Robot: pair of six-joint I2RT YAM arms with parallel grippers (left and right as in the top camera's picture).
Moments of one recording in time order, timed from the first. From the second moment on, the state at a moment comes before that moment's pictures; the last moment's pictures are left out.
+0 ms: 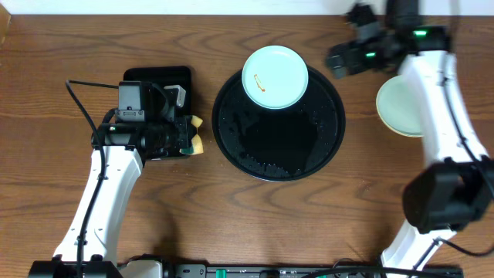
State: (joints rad) left arm -0.02 1.38 1.01 -0.73 0.41 -0.08; right arm 0.11 1.95 1.86 -0.93 -0.29 -0.21
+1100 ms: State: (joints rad) left arm -0.02 1.38 1.01 -0.73 0.41 -0.08; right arm 0.25 2.38 1.84 -0.32 -0.09 -0.18
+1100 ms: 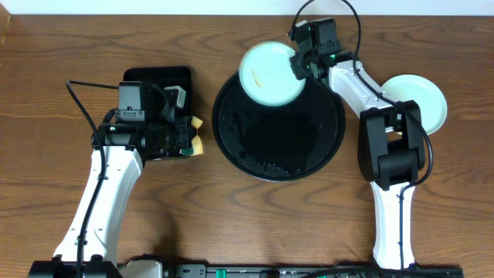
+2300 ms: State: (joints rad) left arm -0.02 1.38 1.01 -0.73 0.41 -0.08; right arm 0.09 1.99 1.40 -0.85 0.04 0.11
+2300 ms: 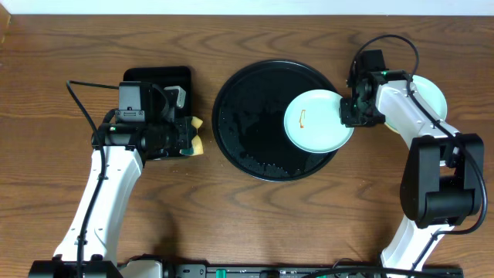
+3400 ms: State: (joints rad) left arm -0.01 1.38 1.01 -0.71 0.41 -0.08; right arm 0.03 1.85 1.33 -0.77 -0.09 0.22
